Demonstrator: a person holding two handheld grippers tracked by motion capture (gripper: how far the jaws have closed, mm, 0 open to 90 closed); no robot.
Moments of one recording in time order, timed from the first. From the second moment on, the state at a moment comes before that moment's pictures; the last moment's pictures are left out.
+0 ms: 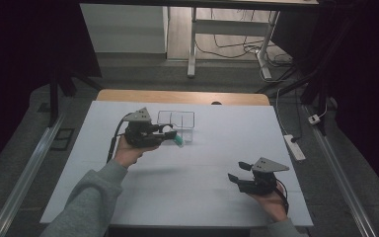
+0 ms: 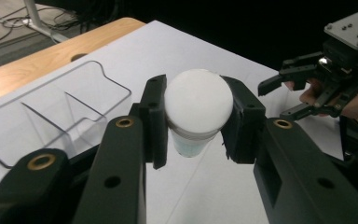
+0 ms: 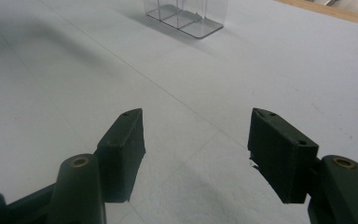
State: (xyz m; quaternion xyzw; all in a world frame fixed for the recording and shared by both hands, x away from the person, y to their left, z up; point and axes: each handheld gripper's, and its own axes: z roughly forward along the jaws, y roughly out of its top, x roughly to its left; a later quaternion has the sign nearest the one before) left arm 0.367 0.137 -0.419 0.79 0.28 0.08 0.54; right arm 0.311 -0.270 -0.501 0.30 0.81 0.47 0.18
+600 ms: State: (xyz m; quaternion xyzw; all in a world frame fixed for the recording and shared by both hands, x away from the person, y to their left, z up) left arm 0.392 0.147 -0.403 0.79 0.30 0.10 0.52; right arm 0.315 -0.276 -0.505 0.31 0.82 0.45 0.18
